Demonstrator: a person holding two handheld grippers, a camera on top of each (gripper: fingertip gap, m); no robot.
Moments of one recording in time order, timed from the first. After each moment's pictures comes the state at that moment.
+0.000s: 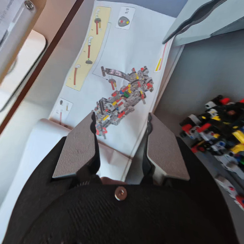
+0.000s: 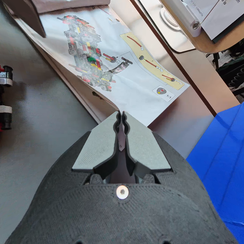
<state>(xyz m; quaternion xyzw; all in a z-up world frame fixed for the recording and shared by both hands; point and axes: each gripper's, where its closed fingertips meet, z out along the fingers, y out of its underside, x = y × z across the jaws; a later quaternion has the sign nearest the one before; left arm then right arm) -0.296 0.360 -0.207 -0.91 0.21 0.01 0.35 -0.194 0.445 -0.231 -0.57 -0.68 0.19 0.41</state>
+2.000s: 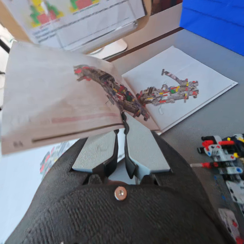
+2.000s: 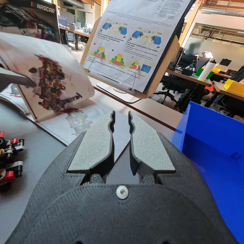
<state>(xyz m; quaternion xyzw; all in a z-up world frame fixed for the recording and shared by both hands) -0.353 0.316 -0.177 -0.86 -0.05 0.11 0.49 -0.174 0.467 -0.129 -0.55 -0.48 0.33 0.59</state>
